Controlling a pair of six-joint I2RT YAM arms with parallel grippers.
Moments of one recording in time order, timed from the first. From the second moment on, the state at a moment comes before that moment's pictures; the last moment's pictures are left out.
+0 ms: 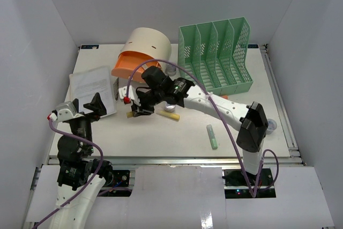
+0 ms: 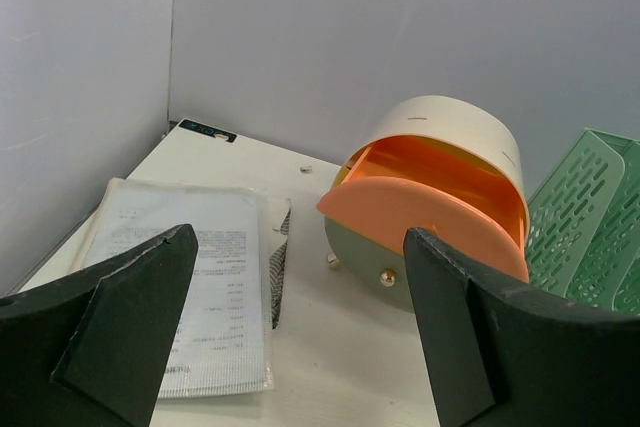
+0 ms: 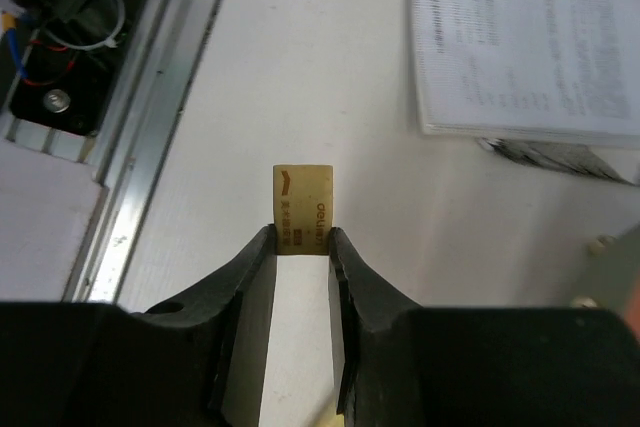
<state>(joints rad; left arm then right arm) -0.26 0.17 0.56 -0.11 -0.43 -0.15 1.07 1.87 1.76 -0.56 -0.60 -0.64</state>
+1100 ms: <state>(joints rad) -0.26 0.33 0.56 -0.11 -0.17 -0.14 0.79 2.10 2.12 -0.46 -0.23 -0.53</state>
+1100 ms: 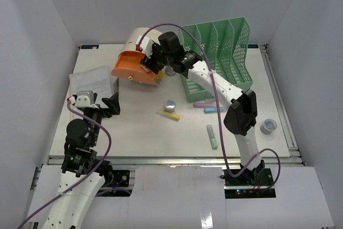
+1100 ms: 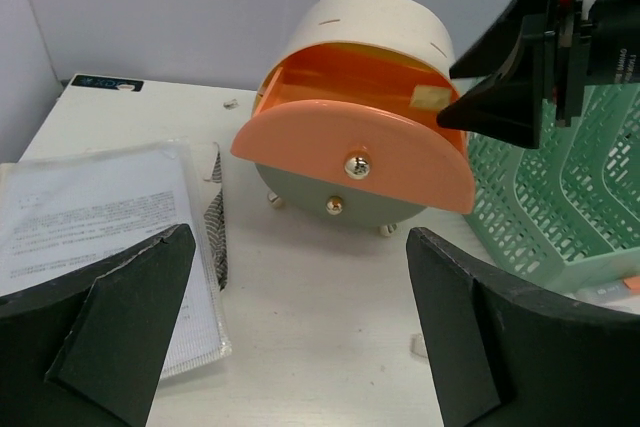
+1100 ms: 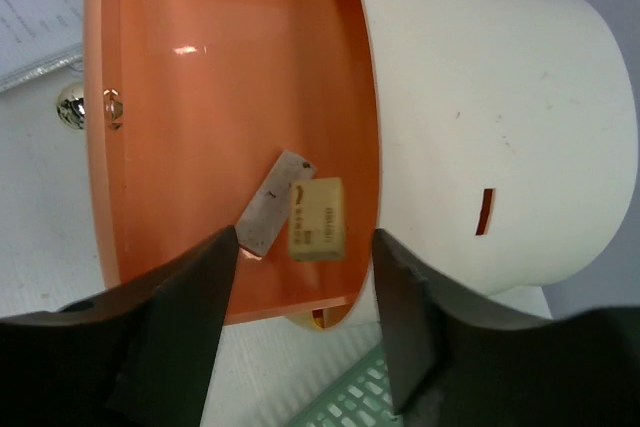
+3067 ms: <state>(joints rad) -0.17 1.46 1.13 -0.31 -0.05 -0.88 0.16 0.99 0.65 0.02 -0.98 -0.22</state>
